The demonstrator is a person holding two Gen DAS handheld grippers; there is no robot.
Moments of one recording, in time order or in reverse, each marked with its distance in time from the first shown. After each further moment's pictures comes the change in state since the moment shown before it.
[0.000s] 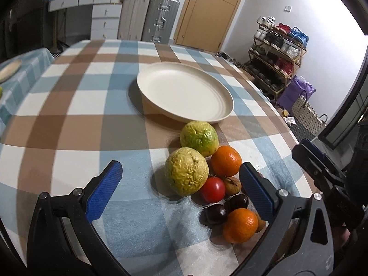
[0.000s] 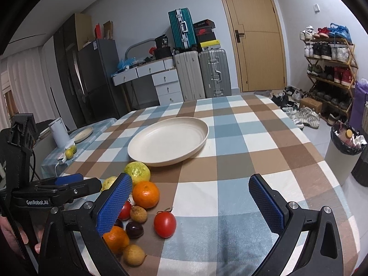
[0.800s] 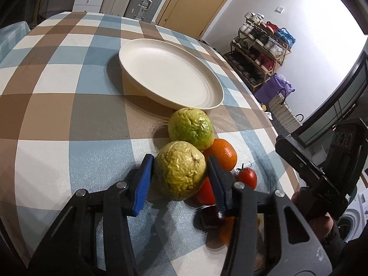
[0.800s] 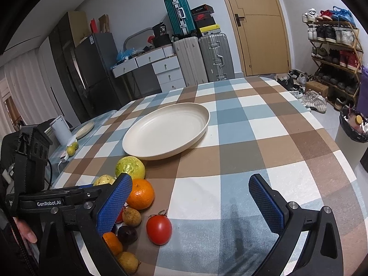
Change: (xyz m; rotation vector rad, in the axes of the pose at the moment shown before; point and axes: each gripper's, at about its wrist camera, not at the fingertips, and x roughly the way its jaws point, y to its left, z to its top) left arm 0.044 0.024 0.006 -0.081 0.095 -0.208; right arm 0.034 -0.014 0.001 0.049 0.086 0.042
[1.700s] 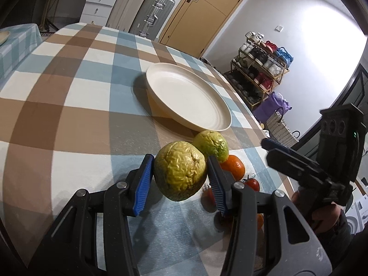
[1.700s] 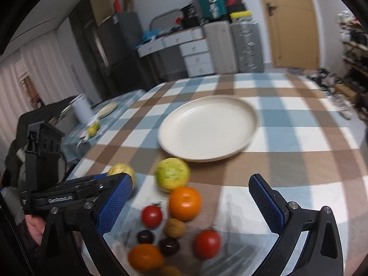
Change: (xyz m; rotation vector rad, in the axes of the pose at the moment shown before) left arm -0.048 0.037 -0.005 -0.024 -0.123 -0.016; right arm 0.030 0.060 0.028 -0.109 0.169 0.189
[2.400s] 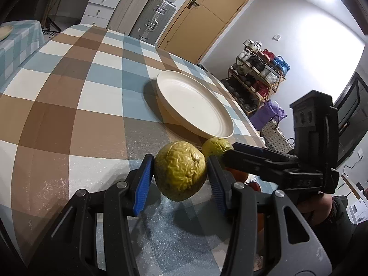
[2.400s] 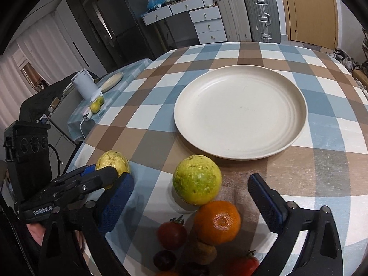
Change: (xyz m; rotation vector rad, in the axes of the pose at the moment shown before) left arm -0.016 0.022 -0.002 -0.034 -0.037 -0.036; right arm 0.064 0.017 0.016 0.004 0.193 0.020
